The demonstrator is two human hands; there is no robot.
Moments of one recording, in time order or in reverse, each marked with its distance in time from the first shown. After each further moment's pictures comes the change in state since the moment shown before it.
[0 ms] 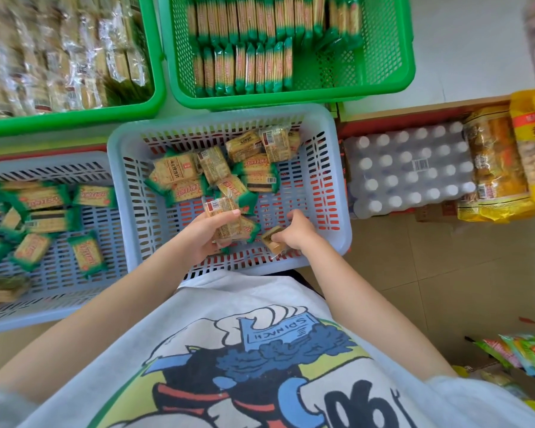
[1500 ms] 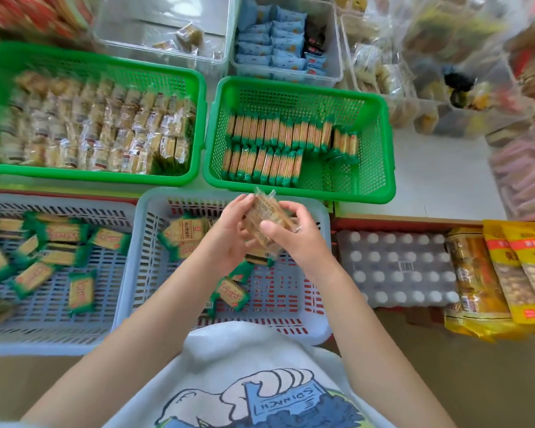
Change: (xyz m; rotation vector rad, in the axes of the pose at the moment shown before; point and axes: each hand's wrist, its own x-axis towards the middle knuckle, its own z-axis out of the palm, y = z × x) left_hand -0.064 0.111 0.081 -0.377 -0.075 0.461; right_hand -0.089 -0.102 -0.105 0.496 -0.078 -0.675
